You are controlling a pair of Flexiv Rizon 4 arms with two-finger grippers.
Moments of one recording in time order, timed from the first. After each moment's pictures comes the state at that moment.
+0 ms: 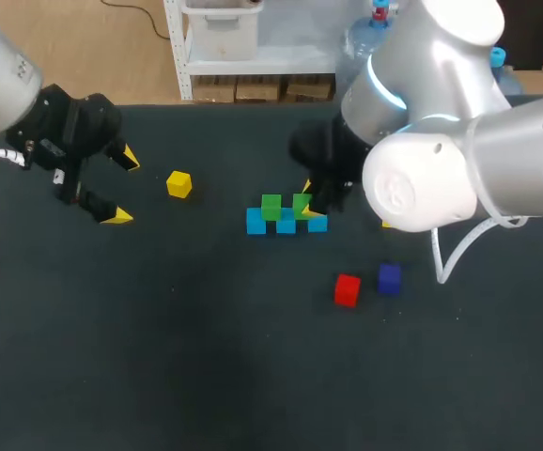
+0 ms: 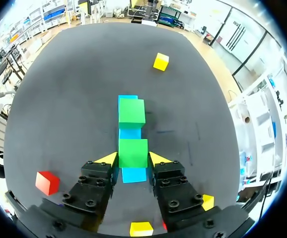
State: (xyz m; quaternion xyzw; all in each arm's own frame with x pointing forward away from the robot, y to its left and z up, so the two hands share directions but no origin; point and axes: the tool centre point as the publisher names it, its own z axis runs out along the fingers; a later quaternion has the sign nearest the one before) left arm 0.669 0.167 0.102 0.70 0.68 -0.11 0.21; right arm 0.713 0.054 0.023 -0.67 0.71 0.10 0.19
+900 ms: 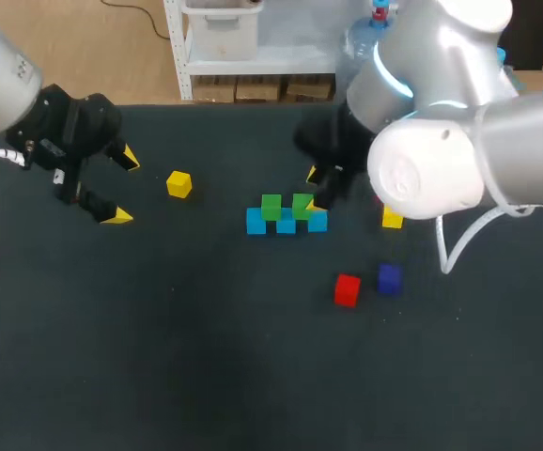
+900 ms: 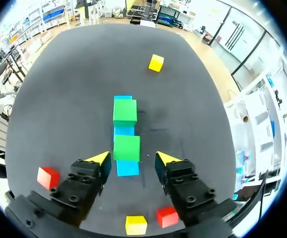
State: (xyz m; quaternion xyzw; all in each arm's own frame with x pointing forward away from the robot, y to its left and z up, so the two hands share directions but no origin) left arm 0.669 0.167 0.102 0.70 0.68 -0.11 0.21; right arm 0.720 0.046 0.040 -0.67 0.71 0.09 0.19
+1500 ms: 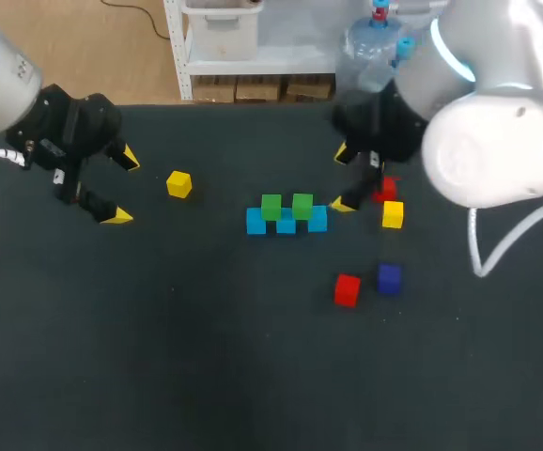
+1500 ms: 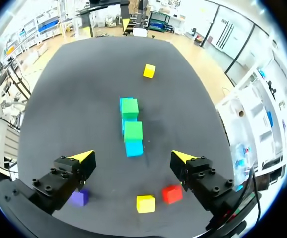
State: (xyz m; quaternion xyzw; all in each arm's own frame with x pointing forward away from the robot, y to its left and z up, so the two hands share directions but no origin) left arm 0.669 0.167 0.102 0.70 0.68 -0.11 0.21; right arm 0.699 0.008 0.080 -0.64 0.73 0.13 0.22
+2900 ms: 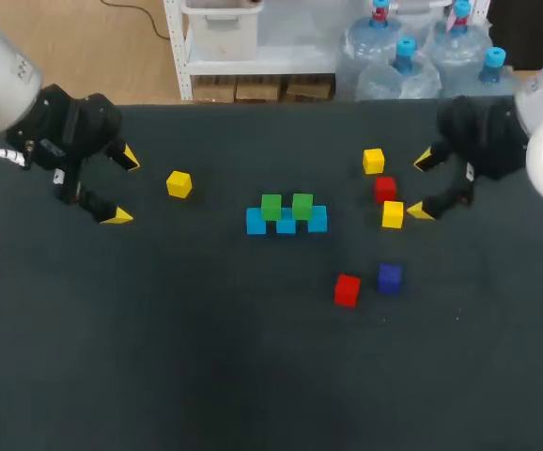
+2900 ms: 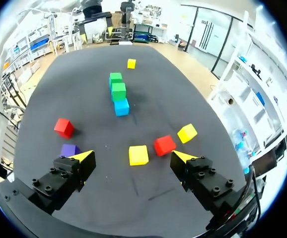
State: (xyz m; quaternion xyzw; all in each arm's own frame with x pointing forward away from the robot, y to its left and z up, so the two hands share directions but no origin) left arm 0.669 0.167 0.102 0.70 0.68 -0.11 0.21; right arm 0.696 -0.101 0.061 -0.58 0.75 0.16 0.28
